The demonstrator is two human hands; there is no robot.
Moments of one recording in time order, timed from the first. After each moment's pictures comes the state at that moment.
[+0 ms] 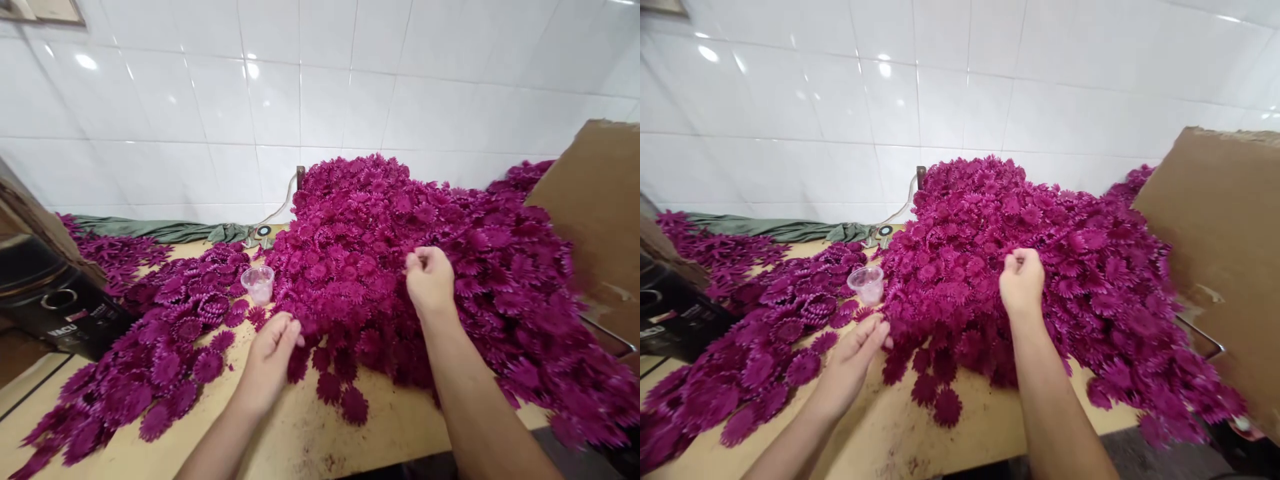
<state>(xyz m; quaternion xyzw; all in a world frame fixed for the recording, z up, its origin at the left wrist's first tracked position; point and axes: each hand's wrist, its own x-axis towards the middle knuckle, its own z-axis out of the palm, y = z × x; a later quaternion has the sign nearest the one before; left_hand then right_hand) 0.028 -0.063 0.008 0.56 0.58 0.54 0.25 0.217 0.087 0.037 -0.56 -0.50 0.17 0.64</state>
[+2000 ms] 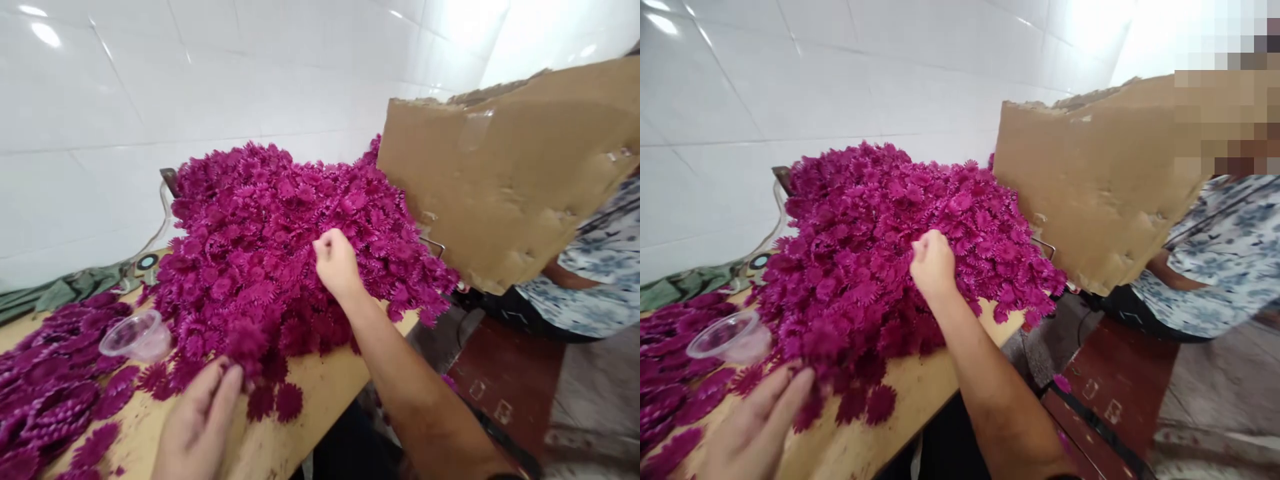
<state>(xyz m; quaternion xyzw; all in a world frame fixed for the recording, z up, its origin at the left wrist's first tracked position) 0.046 -0.065 0.001 0.61 0.58 0.48 0.26 0.239 0.053 0.040 -0.60 -0.54 0.12 0.58</state>
